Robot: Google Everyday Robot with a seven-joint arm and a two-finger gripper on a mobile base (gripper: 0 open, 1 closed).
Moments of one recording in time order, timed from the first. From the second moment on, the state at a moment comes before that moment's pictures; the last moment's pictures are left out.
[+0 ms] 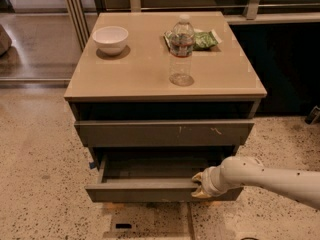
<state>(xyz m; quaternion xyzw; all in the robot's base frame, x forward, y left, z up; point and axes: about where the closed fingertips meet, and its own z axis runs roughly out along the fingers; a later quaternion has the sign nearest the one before) 0.508 -0.148 0.409 -0.66 0.71 0.09 0.22</state>
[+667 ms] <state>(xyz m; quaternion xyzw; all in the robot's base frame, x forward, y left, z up) 0.508 -0.148 0.409 -0.66 0.71 0.09 0.22</state>
